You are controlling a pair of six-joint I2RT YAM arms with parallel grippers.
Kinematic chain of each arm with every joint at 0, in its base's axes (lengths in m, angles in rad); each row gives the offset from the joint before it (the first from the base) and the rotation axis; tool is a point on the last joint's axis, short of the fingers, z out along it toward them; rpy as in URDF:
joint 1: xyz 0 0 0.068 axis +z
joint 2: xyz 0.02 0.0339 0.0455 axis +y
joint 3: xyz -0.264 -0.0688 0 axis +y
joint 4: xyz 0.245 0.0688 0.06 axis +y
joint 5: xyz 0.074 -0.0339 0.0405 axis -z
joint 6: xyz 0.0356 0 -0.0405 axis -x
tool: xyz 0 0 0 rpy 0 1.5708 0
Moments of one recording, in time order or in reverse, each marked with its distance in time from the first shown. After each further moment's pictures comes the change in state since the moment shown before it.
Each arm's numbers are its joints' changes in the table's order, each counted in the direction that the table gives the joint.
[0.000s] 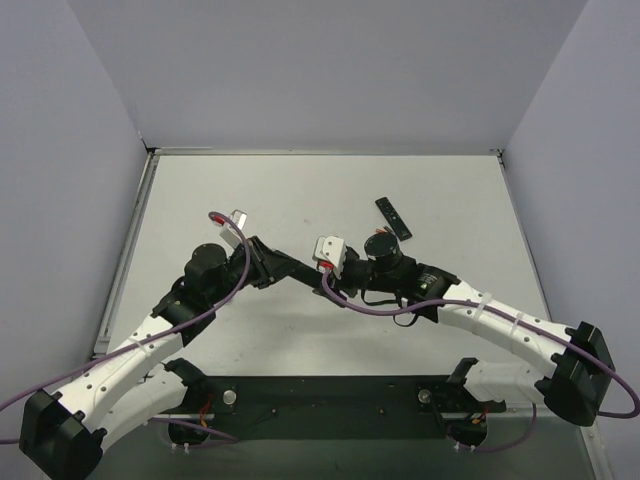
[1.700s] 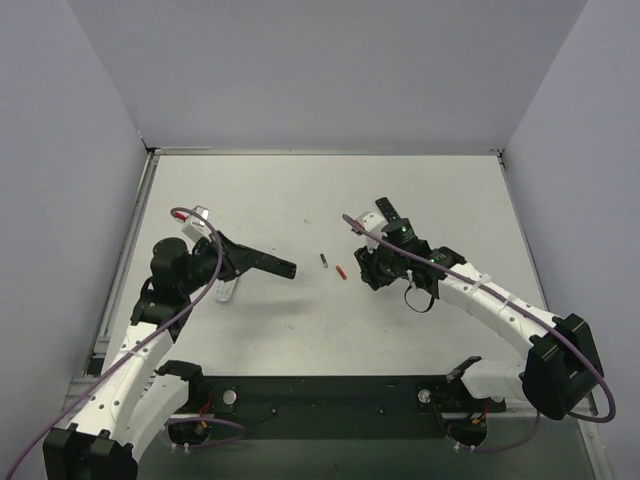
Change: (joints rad) left arm 0.399 -0.077 0.007 0.113 0.235 -0.171; right arm -0.227 0.080 -0.011 0.312 0.187 -0.249
